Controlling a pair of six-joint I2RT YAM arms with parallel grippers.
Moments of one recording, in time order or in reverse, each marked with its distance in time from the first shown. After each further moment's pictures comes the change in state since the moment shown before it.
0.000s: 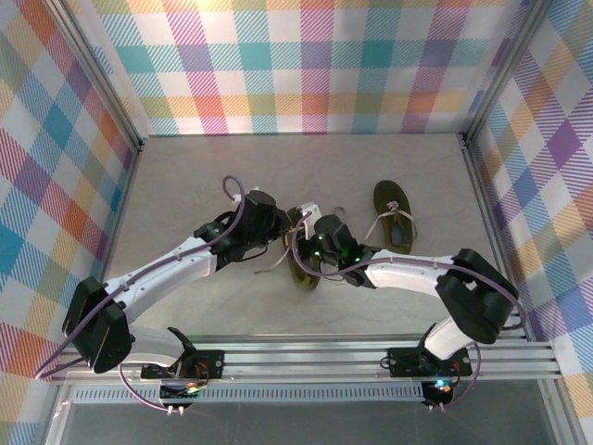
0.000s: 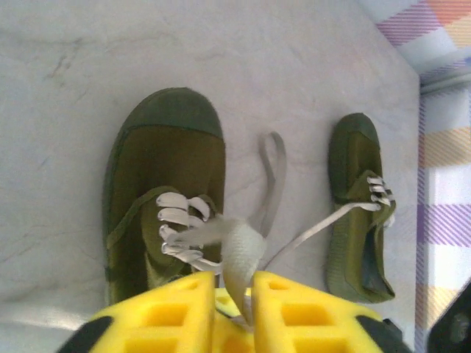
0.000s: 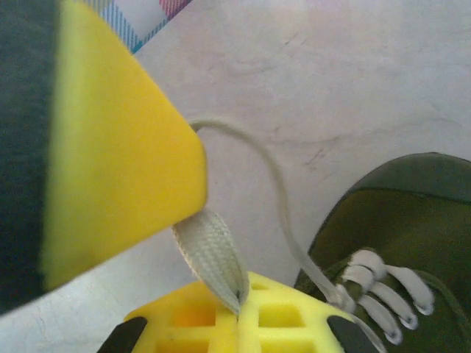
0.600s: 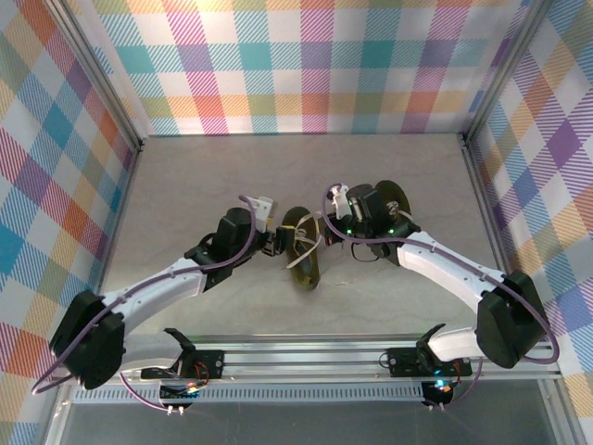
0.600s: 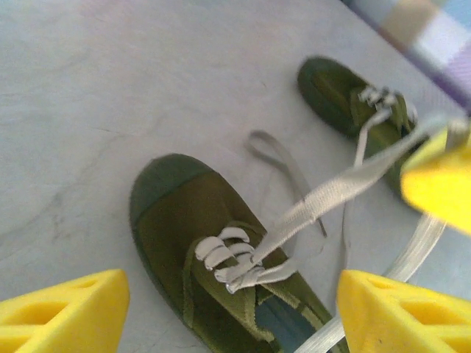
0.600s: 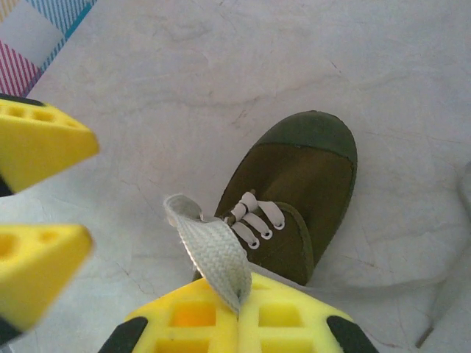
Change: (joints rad) left arm 0.071 -0.069 -0.300 0.428 0.171 0.805; right arm -0.225 -0.159 0.166 -0.555 -0.219 -0.092
